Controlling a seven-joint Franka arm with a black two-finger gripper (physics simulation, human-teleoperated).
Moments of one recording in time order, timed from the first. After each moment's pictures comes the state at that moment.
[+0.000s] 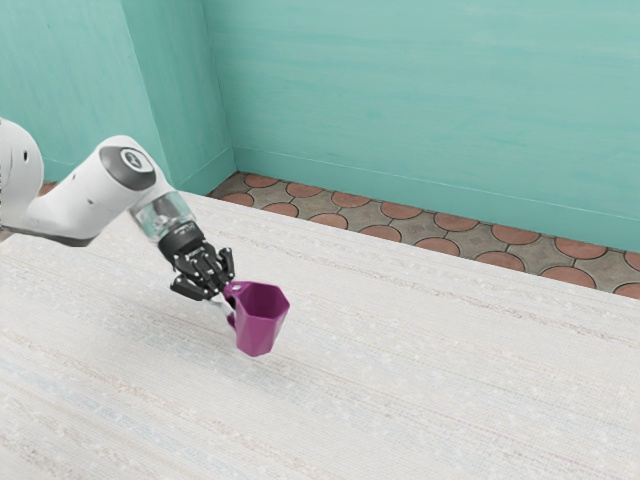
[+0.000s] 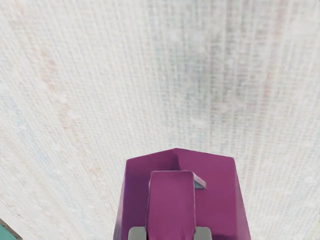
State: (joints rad) arm 0.16 0.29 0.08 -1.92 -0.74 1.67 -0.99
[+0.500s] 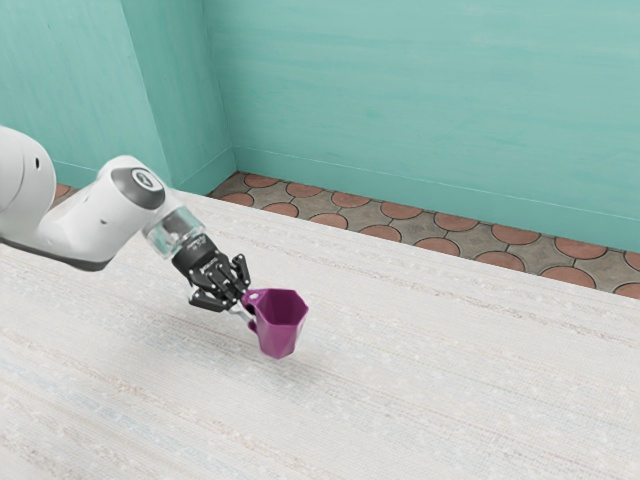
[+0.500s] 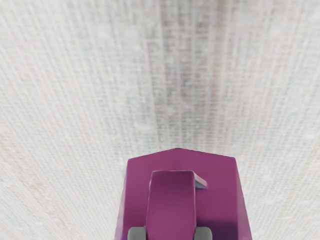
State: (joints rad) arm 0.16 0.30 0.04 -1.99 -0.86 1.83 -0.87
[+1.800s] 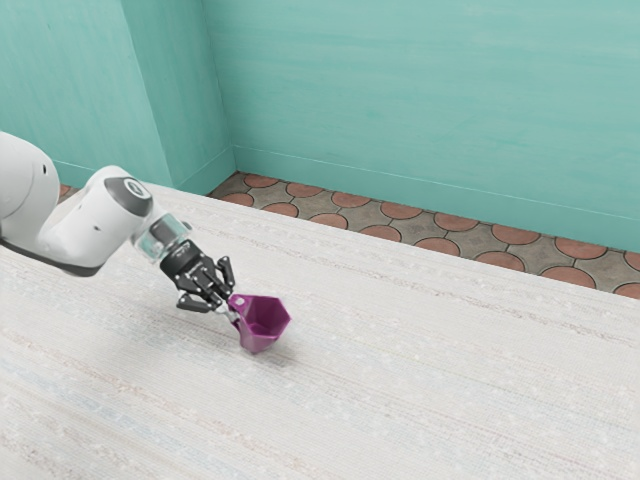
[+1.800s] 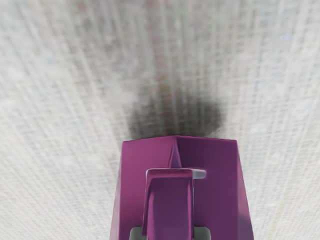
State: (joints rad) arm 0.24 0.42 0.04 -1.91 -0.84 1.87 -0.68
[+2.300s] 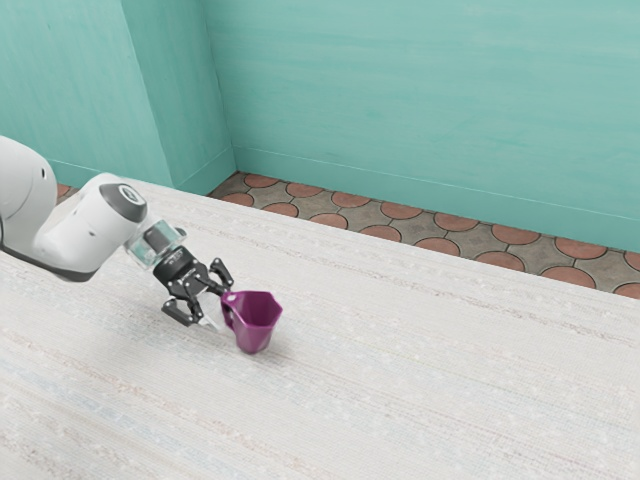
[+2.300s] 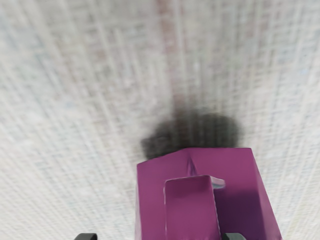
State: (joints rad) arm 0.26 0.44 0.05 -1.91 -0.83 1.86 -0.61
